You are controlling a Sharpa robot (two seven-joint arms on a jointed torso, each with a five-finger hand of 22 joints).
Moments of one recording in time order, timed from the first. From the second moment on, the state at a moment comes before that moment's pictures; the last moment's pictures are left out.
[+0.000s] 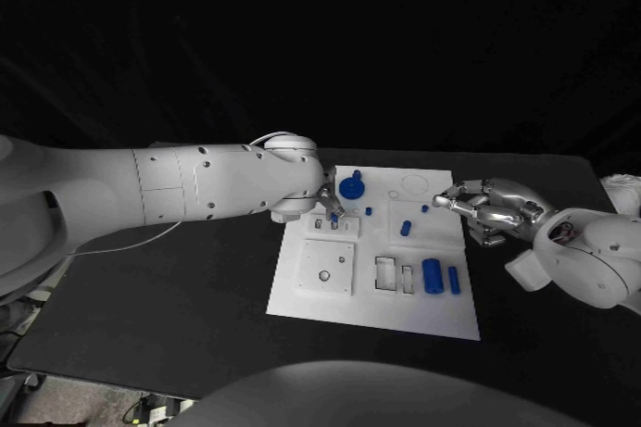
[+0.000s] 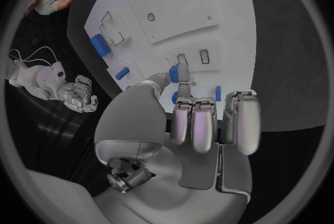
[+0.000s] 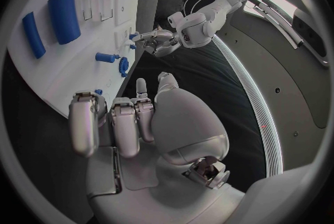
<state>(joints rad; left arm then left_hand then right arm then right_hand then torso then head) 1.36 -0.56 -0.23 1.39 -1.09 0.07 -0.70 1.18 -0.07 0.29 0.15 0.52 1.13 0.02 0.25 0.68 1.47 -0.05 1.57 1.31 1.47 -0.09 1.57 1.31 0.02 1.47 0.03 1.49 1.31 1.27 -1.01 -0.23 1.65 -0.49 -0.20 0.09 1.36 0.19 -0.25 0.29 0.57 0.57 0.10 0.82 0.26 1.42 0.07 1.58 1.51 1.47 -0.02 1.57 1.31 0.05 1.43 0.09 1.42 1.31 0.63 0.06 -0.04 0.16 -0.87</state>
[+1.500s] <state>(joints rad) 1.34 -0.57 -0.23 1.40 -1.09 0.04 -0.70 1.17 -0.07 0.29 0.16 0.51 1.12 0.02 0.25 0.69 1.47 -0.04 1.57 1.31 1.47 -0.09 1.57 1.31 0.02 1.47 0.03 1.48 1.31 1.26 -1.00 -0.23 1.64 -0.49 -0.20 0.09 1.36 0.19 -0.25 0.29 0.57 0.57 0.10 0.82 0.26 1.42 0.07 1.58 1.51 1.47 -0.02 1.57 1.31 0.05 1.43 0.09 1.42 1.31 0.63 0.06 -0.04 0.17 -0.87</state>
